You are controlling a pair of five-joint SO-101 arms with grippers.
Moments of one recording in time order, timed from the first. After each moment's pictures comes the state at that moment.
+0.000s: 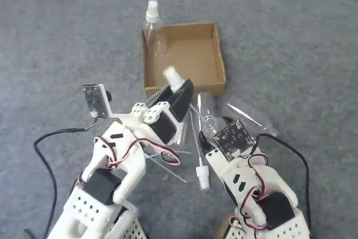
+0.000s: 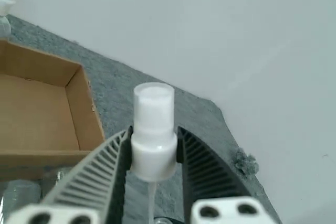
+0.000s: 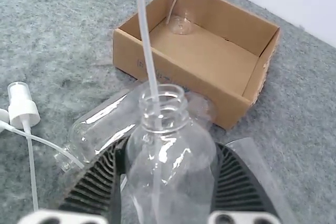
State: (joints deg) left arm 26.1 -75.9 71.6 28.4 46.0; right arm -30.7 -103.3 81.4 60.4 11.0
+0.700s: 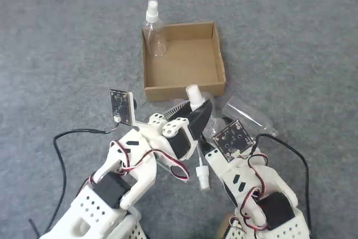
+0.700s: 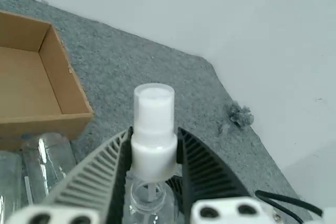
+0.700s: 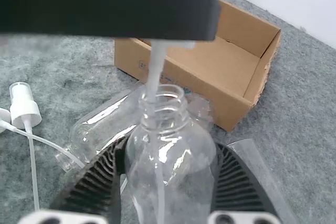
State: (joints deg) left arm 34.8 -75.9 75.6 28.4 42.7; right arm -30.9 -103.3 81.4 60.4 11.1
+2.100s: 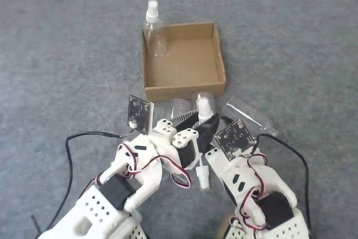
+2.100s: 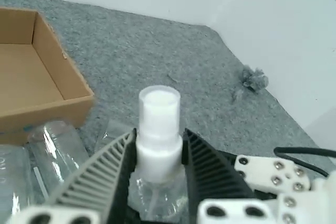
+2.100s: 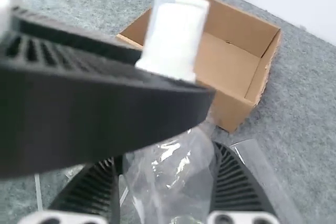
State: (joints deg) left arm 38.5 -75.9 79.6 28.4 34.0; right arm -30.2 -103.4 82.0 59.0 8.2
